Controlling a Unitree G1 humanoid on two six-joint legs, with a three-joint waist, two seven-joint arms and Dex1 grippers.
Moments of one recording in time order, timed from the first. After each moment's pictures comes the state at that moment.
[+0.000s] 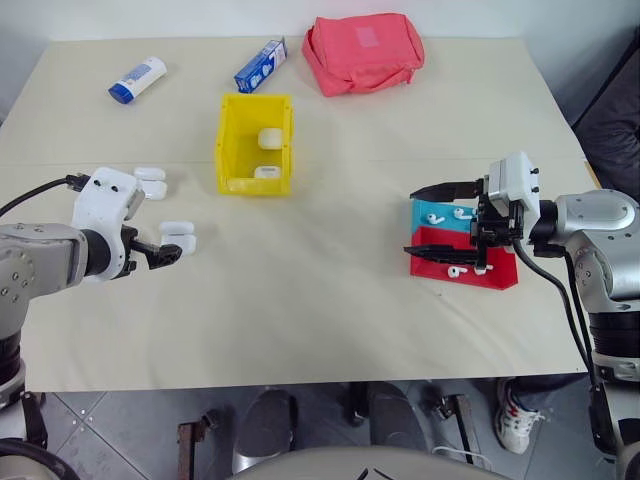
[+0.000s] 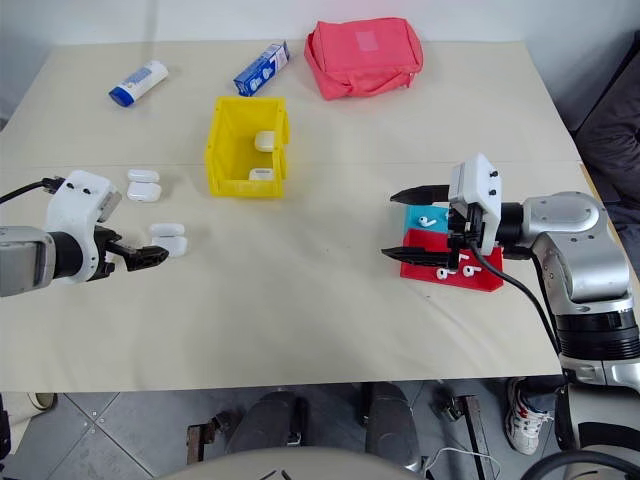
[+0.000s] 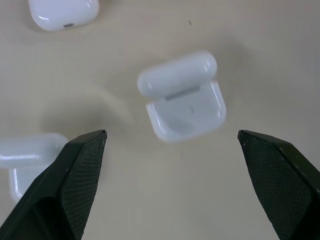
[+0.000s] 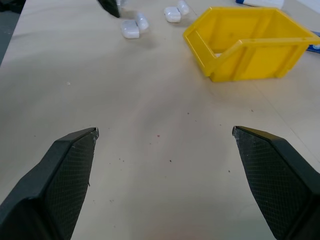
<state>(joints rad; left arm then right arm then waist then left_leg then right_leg) -0.53 0.94 0.21 -0.30 -0.81 1.62 -0.01 -0.51 -0.78 -0.01 -0.02 0.46 0.30 1.31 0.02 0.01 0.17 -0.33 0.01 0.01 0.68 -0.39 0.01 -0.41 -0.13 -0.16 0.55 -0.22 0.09</state>
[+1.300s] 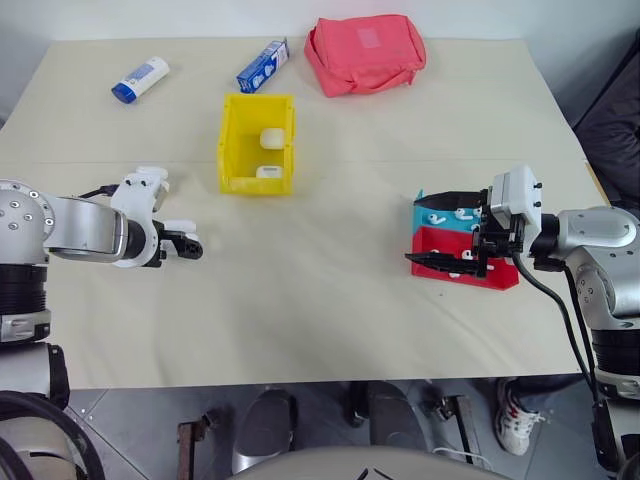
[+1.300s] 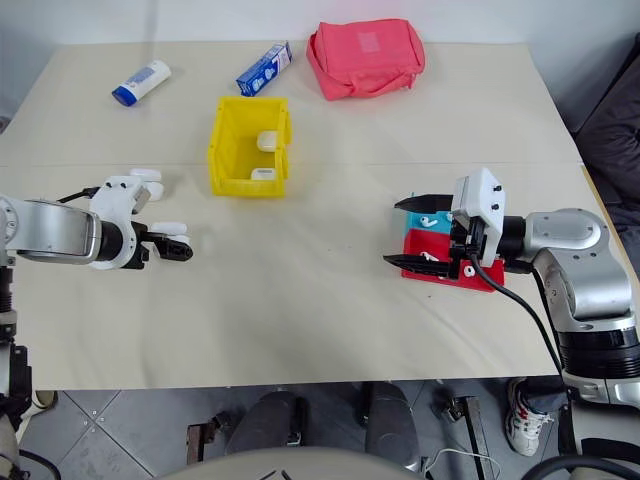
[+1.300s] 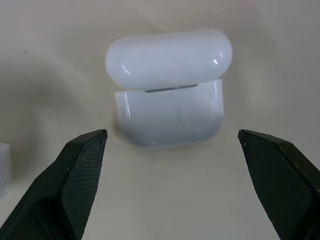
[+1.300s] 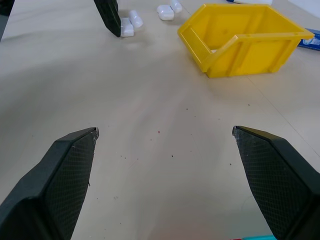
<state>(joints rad) -0.74 0.89 0.02 0.19 -1.44 1.62 0.64 -0.42 -0.78 -0.05 -0.08 0.47 0.30 1.24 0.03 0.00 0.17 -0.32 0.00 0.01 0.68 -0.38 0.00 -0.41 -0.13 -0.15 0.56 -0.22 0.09</state>
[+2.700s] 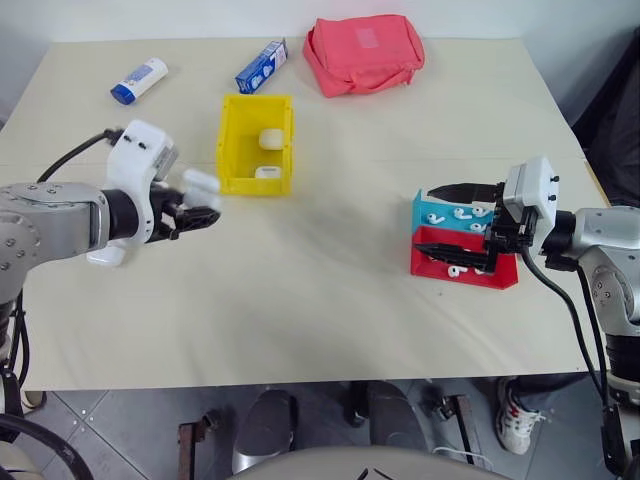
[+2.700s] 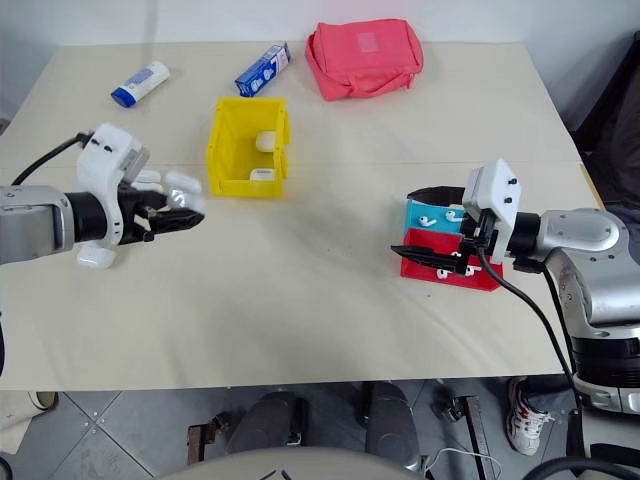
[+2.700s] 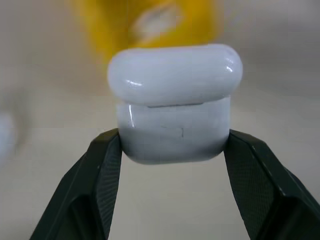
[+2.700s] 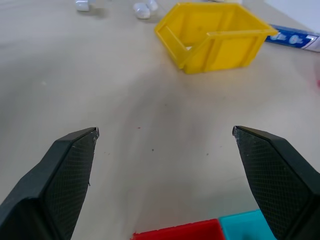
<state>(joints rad) -0.62 1.06 -0.03 -0.27 -0.96 1.04 -0.32 -0.36 -0.82 -0.12 -0.18 0.49 0.38 1.15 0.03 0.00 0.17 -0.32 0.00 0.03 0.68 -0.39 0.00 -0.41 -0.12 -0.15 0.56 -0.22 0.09</state>
